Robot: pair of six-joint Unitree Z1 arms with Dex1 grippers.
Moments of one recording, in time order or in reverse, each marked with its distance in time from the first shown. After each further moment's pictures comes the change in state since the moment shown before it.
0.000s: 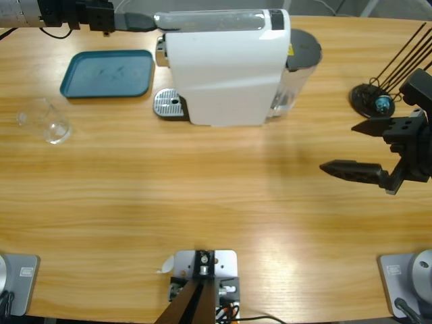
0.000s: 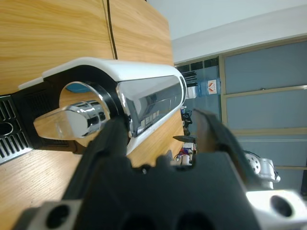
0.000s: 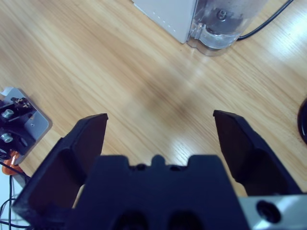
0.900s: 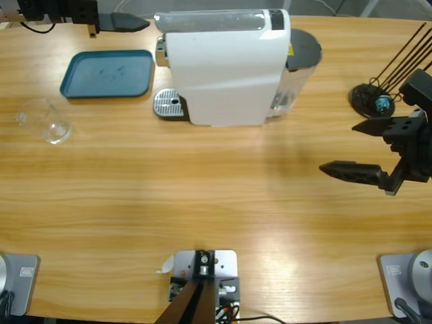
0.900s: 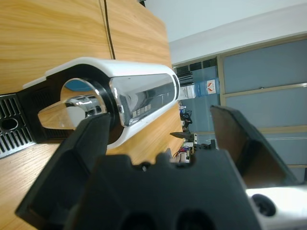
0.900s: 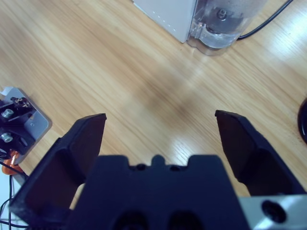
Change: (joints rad) arm 0 0.022 -0.055 0.009 0.037 -0.003 0.014; arm 1 0.000 0.000 0.000 0.002 0.000 0.000
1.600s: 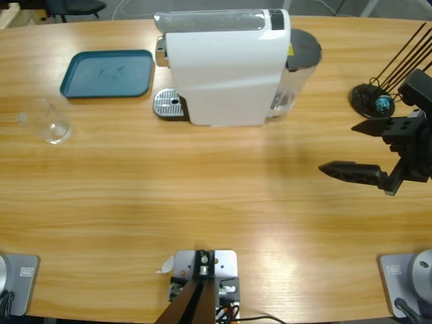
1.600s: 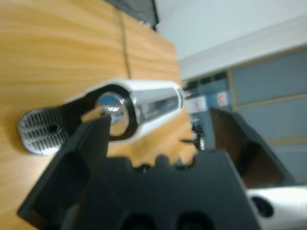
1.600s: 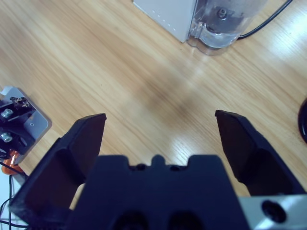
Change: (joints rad) arm 0 0.110 -0.106 -0.021 0.136 -0.016 0.106; arm 1 0.000 0.003 -0.001 0.001 0.000 0.000
